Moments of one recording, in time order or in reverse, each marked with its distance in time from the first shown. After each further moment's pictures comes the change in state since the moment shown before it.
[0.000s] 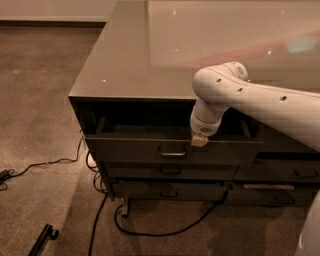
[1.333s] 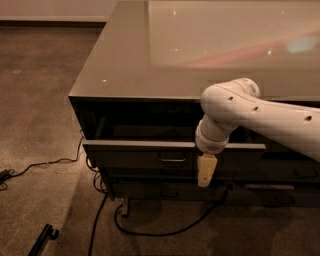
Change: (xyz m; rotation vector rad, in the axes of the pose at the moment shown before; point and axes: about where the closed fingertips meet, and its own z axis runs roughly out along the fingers) arm 0.011 0.049 -0.004 0.010 -0.028 -0.025
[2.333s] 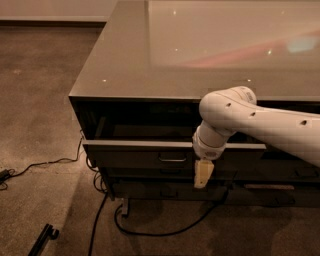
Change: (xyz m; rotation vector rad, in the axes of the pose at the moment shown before) arm -0.001 0.016 0.020 -0.041 -0.021 -0.023
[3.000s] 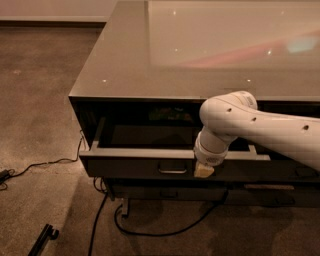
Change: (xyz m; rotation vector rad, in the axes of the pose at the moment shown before) arm 0.007 0.018 0.005 -0.027 0.019 0.016
